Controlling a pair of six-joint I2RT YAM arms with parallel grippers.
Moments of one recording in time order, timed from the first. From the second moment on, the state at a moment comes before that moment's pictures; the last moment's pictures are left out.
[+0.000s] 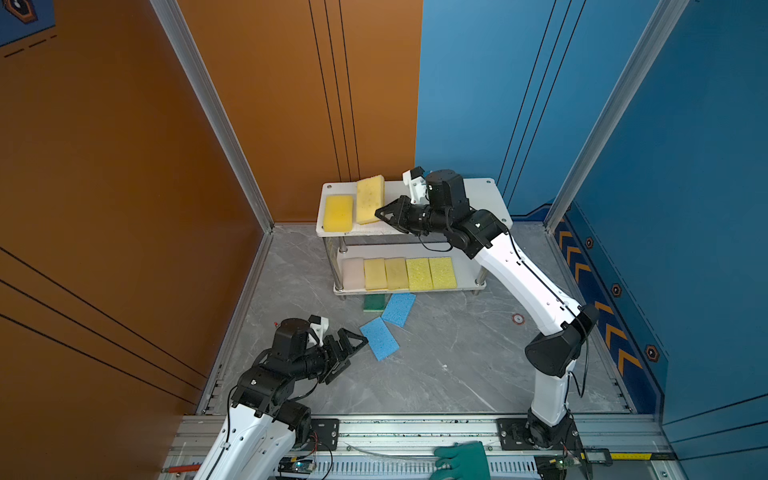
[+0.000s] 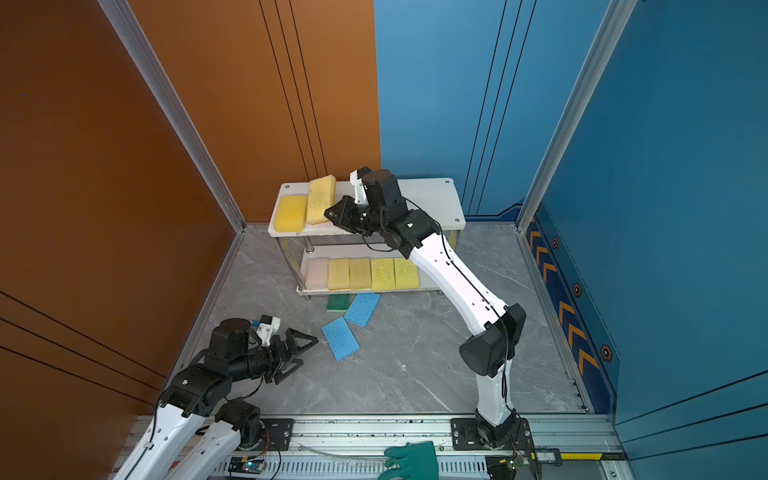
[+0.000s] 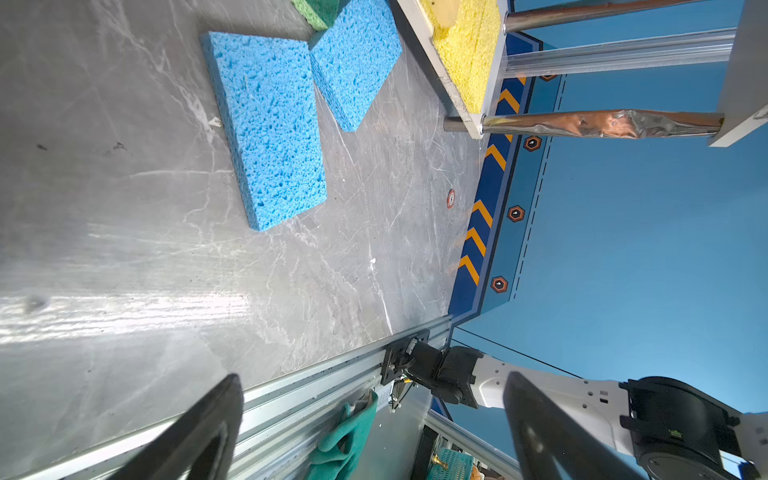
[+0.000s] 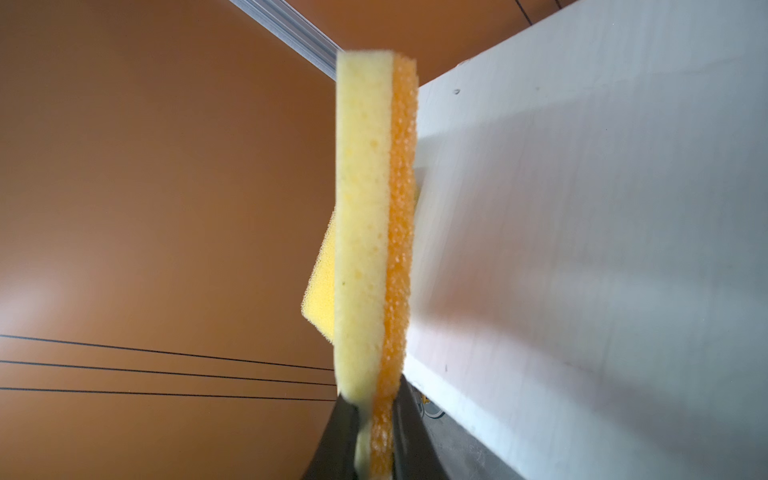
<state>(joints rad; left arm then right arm) -0.31 0.51 0.56 -0.78 0.57 -1.08 0.68 1.94 2.23 -0.62 -0.34 0.86</state>
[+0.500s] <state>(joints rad) -0.27 0.48 0.56 -0.82 0.59 -1.08 0.67 1.96 2.24 -0.62 -0.35 0.92</state>
